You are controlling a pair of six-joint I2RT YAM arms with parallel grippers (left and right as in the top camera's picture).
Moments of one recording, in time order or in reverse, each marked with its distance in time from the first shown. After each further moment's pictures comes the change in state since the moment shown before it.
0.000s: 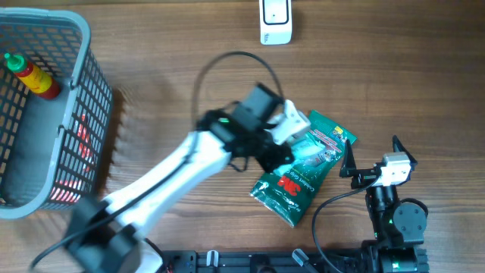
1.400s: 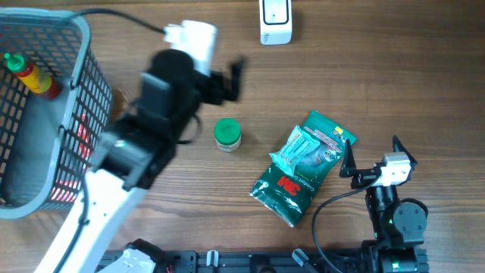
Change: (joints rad) left arm 0.285 -0.426 0.093 0.192 -0.594 -0.351; right arm 0.000 0.000 0.000 0.000 0.000 0.000
